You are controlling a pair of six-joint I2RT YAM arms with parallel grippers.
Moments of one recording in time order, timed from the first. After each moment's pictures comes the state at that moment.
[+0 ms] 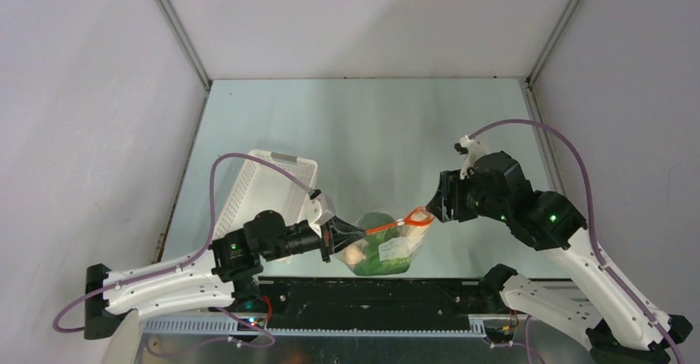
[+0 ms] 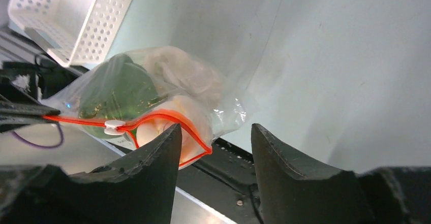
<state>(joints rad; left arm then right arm) -1.20 0.64 0.50 0.08 0.08 -0.21 0.71 0.80 1.11 -0.99 -0.01 0.44</state>
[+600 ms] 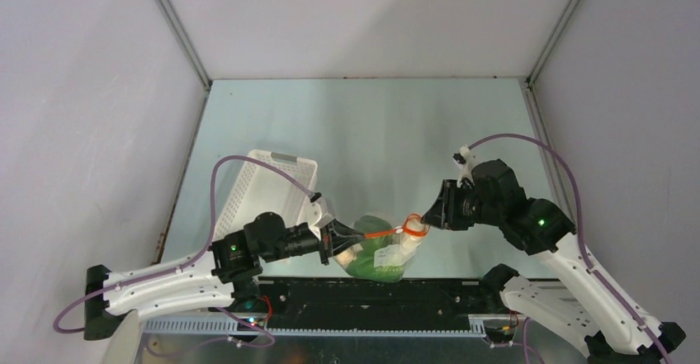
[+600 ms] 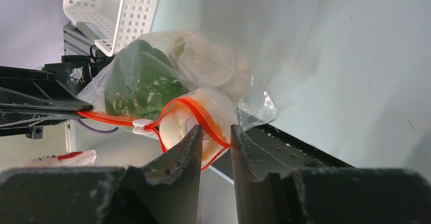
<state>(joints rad) -1.20 0.63 0.48 0.08 0.10 -0.21 0.64 0.76 0.95 -0.91 -0.23 0.65</state>
